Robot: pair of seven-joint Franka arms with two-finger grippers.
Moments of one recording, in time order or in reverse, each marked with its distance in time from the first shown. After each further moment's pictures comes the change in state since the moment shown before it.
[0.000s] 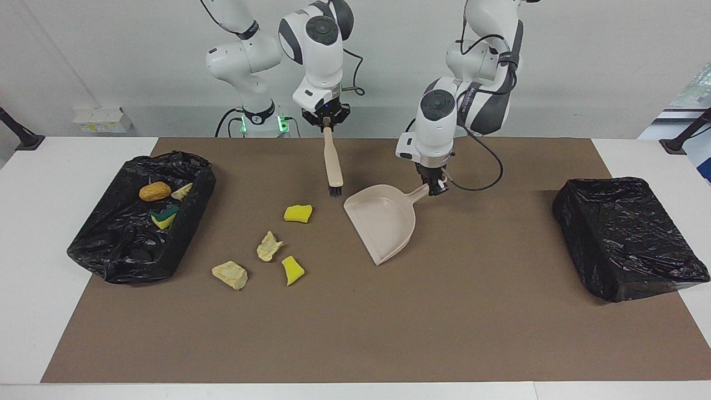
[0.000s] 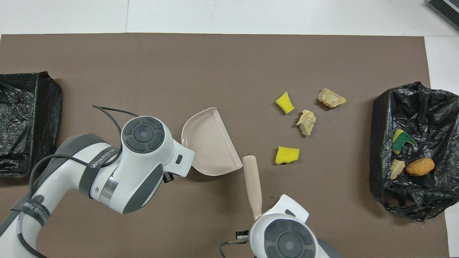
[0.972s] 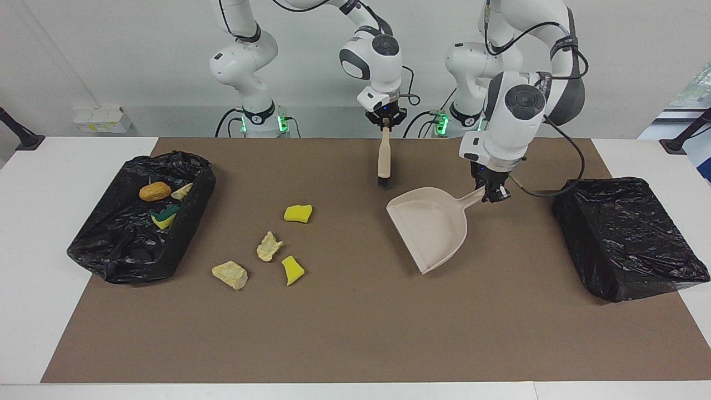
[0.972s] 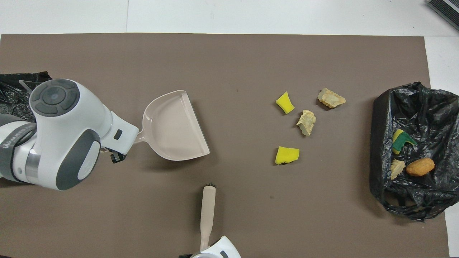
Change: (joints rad) left arm 0.248 -0.041 0.012 0.071 0.000 -0.088 0.352; right arm 0.480 0.276 0.010 -0.009 0.130 0.460 0.683
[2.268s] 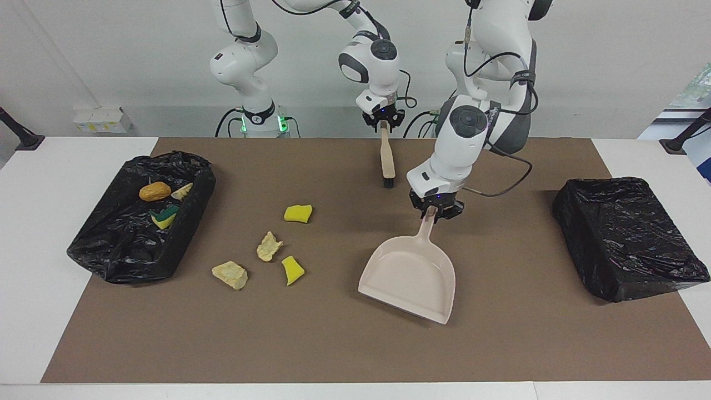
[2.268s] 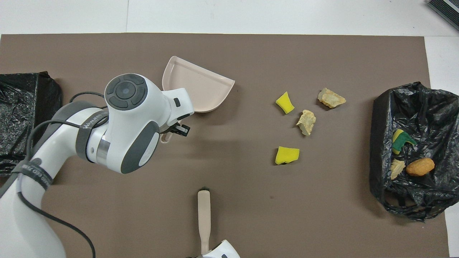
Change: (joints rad) left arm -0.136 0.163 0.011 0.177 -0.041 0.107 -0.786; right arm 0.041 0.039 0.010 -0.065 0.005 0.107 0.015
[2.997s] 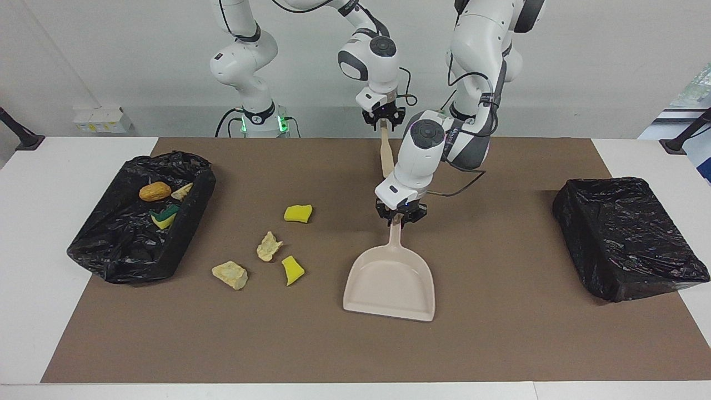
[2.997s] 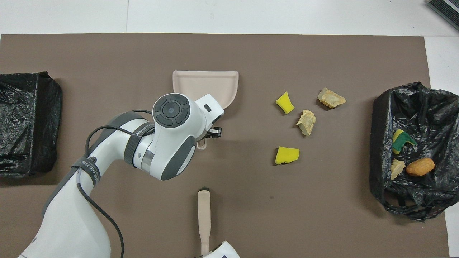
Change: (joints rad) left arm -0.107 0.139 -0.036 -0.006 -0.089 0.231 -0.500; right arm 0.000 -0.010 0.000 -0.004 0.000 0.000 0.000
